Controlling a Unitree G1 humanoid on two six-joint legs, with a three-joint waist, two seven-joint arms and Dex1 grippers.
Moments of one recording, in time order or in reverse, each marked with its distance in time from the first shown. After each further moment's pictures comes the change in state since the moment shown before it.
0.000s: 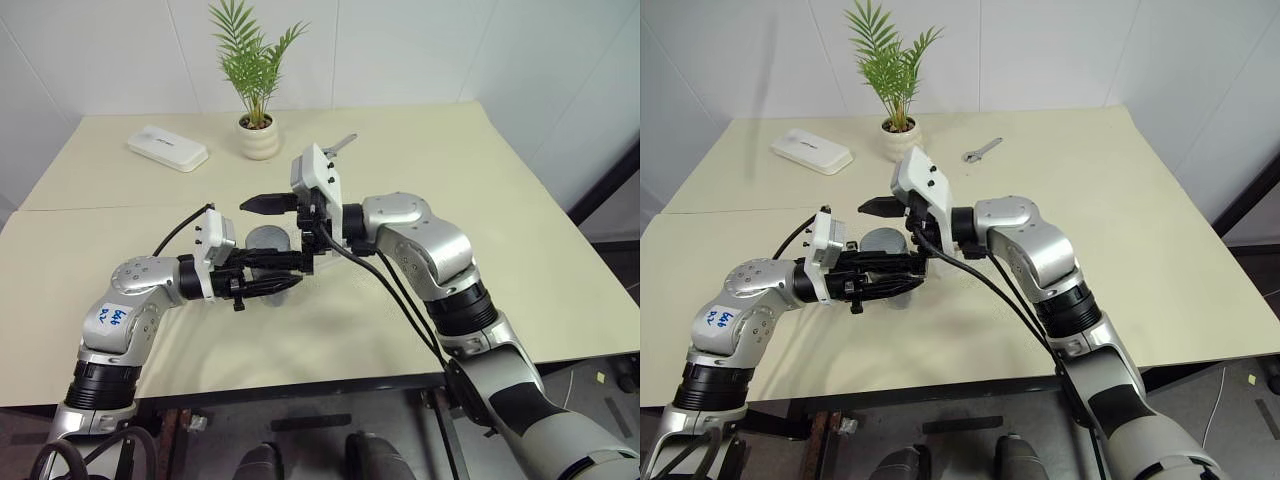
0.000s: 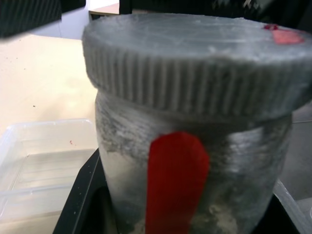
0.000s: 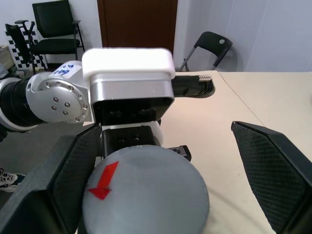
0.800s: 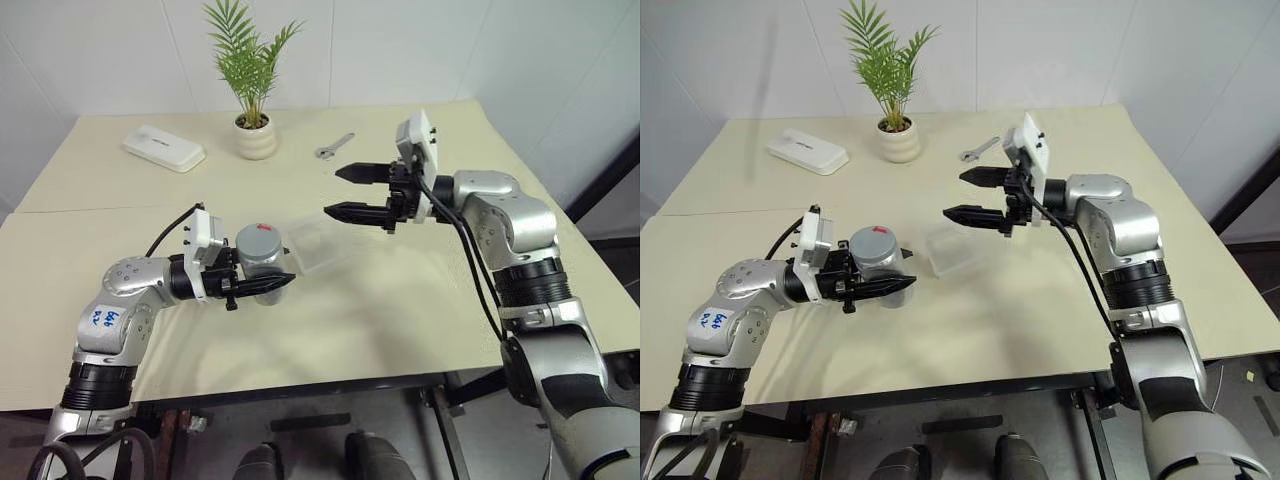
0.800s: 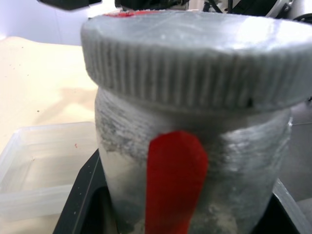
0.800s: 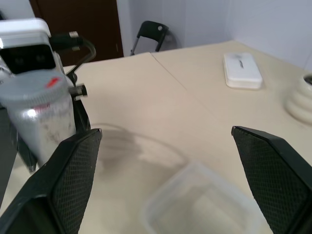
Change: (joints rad) left arm 0.008 0.013 0.031 0.048 -0.003 -0.062 -0.046; right arm -0.022 -0.276 -0.190 0.233 0.050 -0.037 0.140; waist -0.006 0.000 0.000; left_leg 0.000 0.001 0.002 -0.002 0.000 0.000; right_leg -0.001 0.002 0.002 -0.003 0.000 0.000
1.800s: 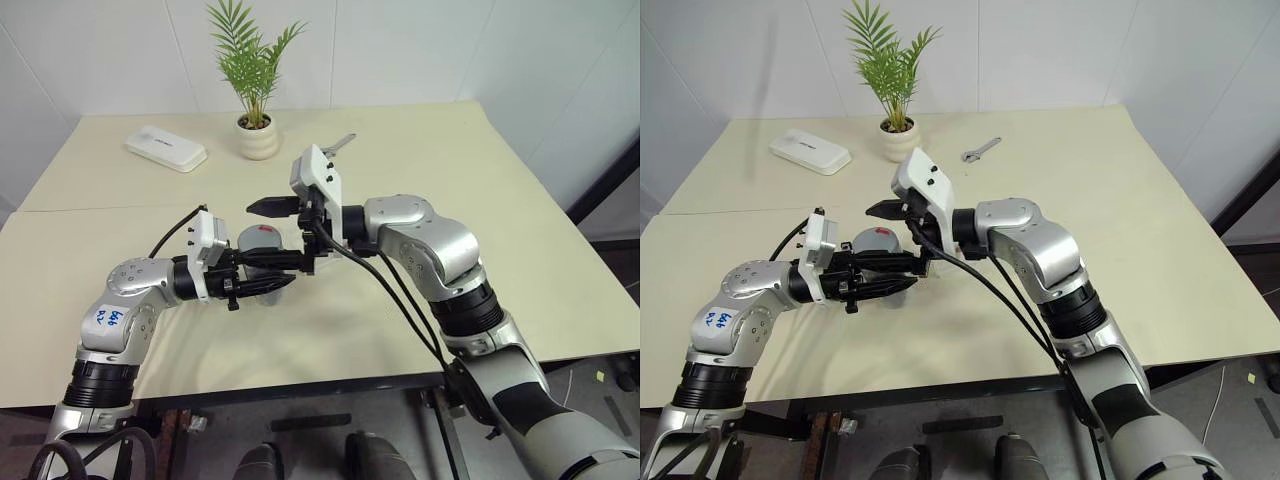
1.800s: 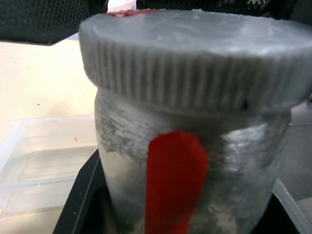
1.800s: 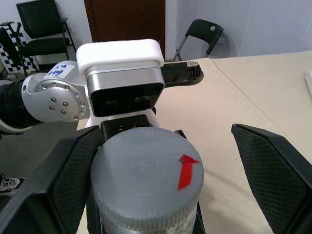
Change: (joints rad) left arm -0.008 -0.005 -0.023 0.025 0.000 0.000 0.016; right arm 0.019 0.260 0.192 -0.272 -0.016 0.149 -0.217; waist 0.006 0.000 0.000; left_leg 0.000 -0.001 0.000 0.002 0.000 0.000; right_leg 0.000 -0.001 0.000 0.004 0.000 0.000
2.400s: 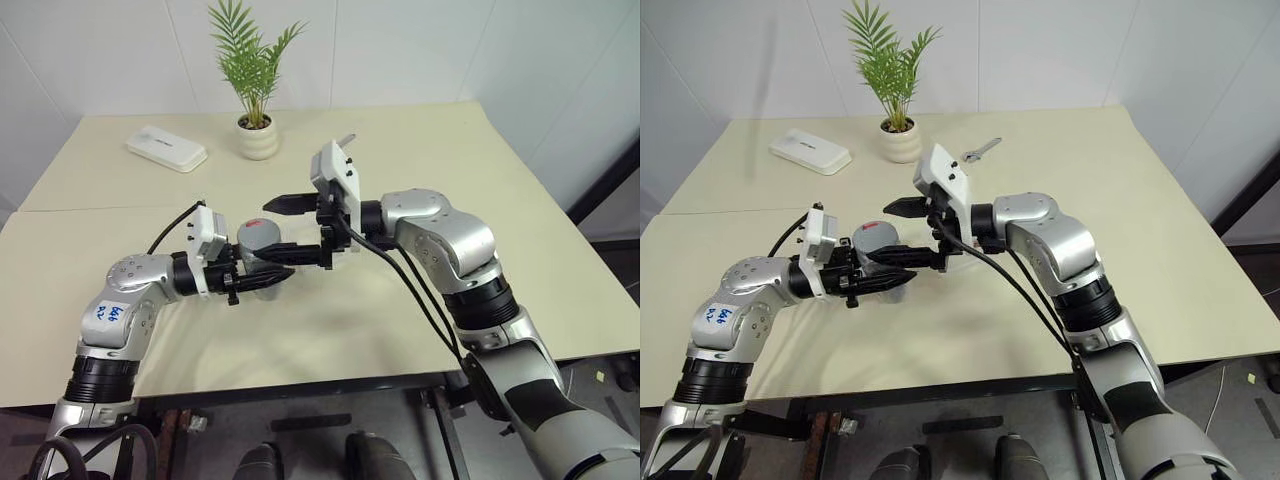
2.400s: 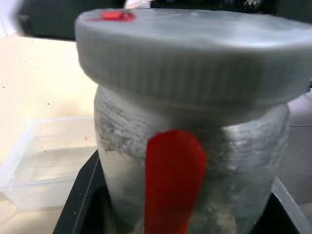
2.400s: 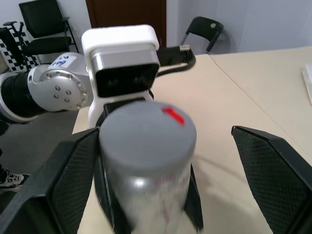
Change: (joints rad) left arm -0.018 0.000 0.011 0.037 0.011 -0.003 0.015; right arm 0.004 -0.099 -0.023 0.034 0.018 -0.019 0.073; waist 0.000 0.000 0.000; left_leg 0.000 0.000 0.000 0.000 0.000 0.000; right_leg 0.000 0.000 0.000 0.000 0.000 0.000
